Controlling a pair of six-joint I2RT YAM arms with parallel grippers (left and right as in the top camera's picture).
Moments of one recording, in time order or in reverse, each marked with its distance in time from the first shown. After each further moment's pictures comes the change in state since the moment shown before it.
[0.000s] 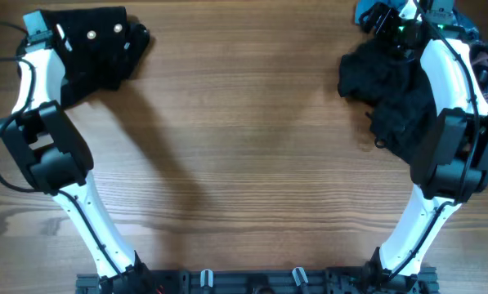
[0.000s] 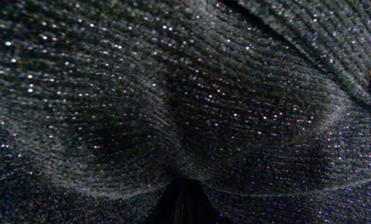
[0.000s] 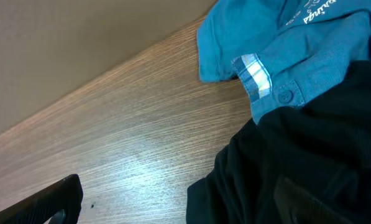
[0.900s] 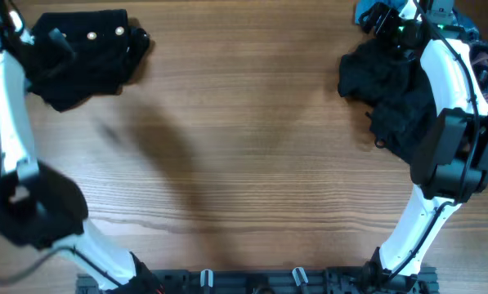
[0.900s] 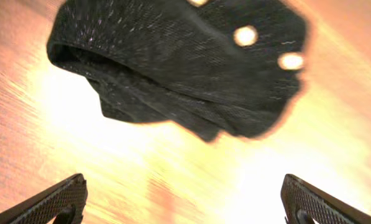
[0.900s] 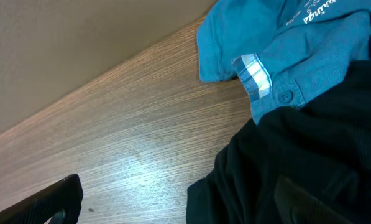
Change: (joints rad) left arm 0.041 -0.507 -0.053 -0.392 0.045 -0.014; right arm 0.000 0.000 0.000 0.000 0.000 0.000
